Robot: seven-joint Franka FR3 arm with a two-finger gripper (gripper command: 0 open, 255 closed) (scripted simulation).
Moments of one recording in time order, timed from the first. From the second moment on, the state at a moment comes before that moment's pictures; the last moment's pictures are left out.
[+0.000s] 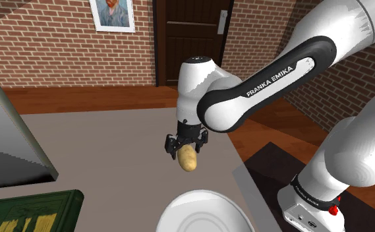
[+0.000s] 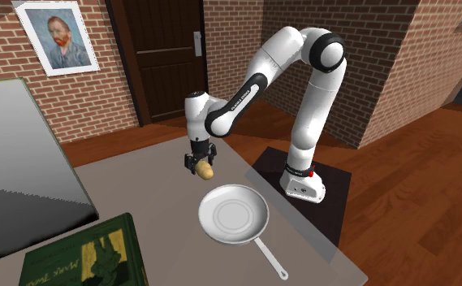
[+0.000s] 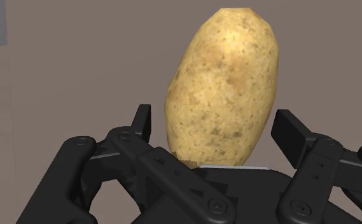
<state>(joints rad) 0.14 -0.12 0.57 -2.49 0.17 2.38 0.84</state>
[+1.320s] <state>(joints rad) 0.14 -0.17 0.56 -2.46 0.19 2.31 0.82</state>
